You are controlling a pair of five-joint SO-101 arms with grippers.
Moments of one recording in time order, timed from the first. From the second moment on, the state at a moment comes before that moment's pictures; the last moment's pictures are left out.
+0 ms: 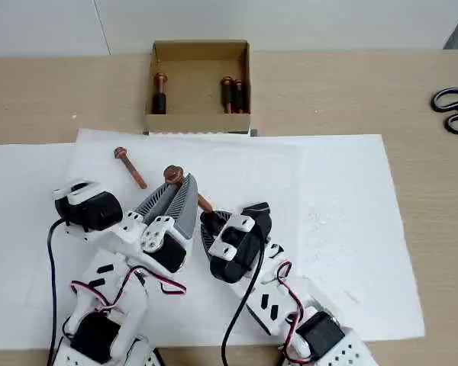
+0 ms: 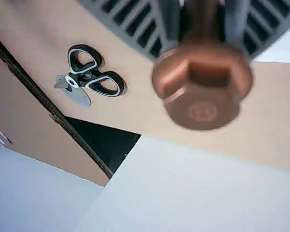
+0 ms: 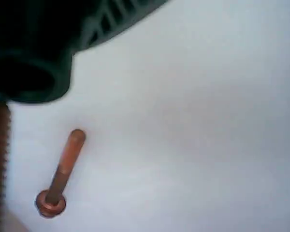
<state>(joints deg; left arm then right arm) 22.2 -99.3 81.9 32.2 37.2 -42.6 -102.6 95.4 29.4 7.8</state>
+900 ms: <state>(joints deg) 28.1 -100.4 79.9 44.1 34.5 -41.7 -102.4 95.5 29.4 8.0</state>
